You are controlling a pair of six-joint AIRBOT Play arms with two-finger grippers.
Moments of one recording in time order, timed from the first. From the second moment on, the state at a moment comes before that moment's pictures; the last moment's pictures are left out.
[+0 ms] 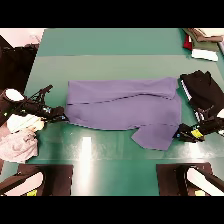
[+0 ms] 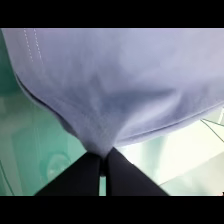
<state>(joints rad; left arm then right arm) 0.11 -1.17 0.80 0.96 -1.25 -1.30 -0.41 -1.09 0.58 -1.21 1.35 1.39</state>
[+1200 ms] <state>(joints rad) 0.11 -0.88 0.86 1.04 -1.45 -1.32 -0.30 -0.71 0.85 -1.37 1.59 1.39</state>
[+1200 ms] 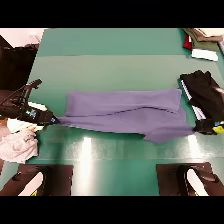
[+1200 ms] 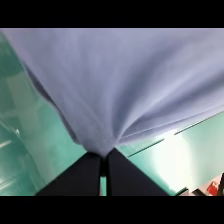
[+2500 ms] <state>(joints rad) 0.11 -1.22 1.00 0.82 -0.91 -1.36 -0.20 -1.42 1.42 -1.19 1.32 1.37</state>
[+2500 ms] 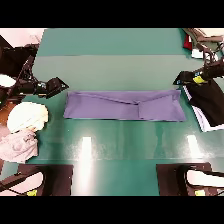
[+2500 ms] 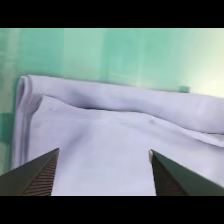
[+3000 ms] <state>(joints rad) 0.10 -1.22 1.00 0.78 -1.12 -1.30 -0.47 -1.46 1.21 -1.05 1.44 1.18</state>
